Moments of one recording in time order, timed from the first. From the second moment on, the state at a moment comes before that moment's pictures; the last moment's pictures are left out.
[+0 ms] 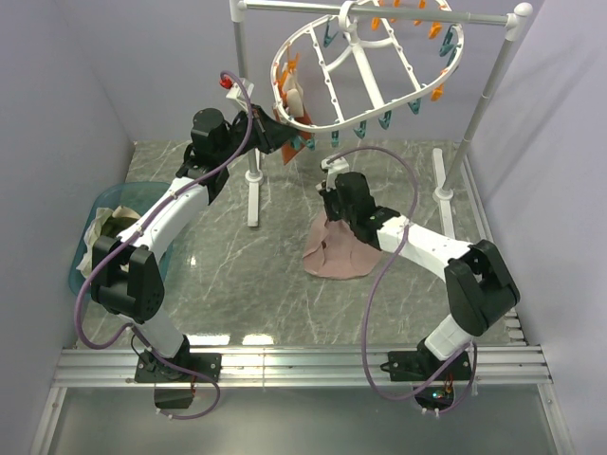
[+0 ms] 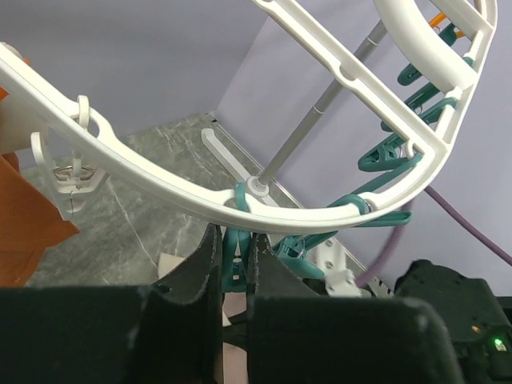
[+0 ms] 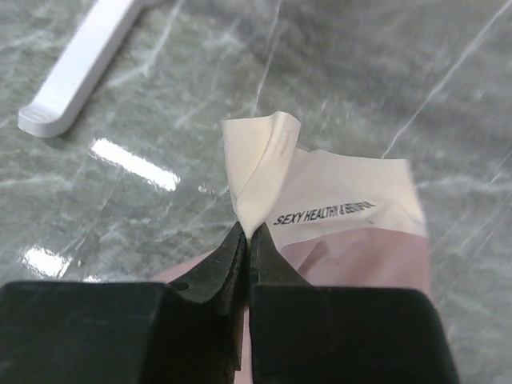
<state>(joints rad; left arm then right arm) -0.35 1.66 1.44 0.33 0.58 -0.58 0.60 1.59 1.05 0.03 0.15 0.05</state>
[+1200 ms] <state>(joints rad) -0.35 1.67 1.44 0.31 0.64 -0.60 0.64 1.49 0.99 0.38 0.05 -0.07</state>
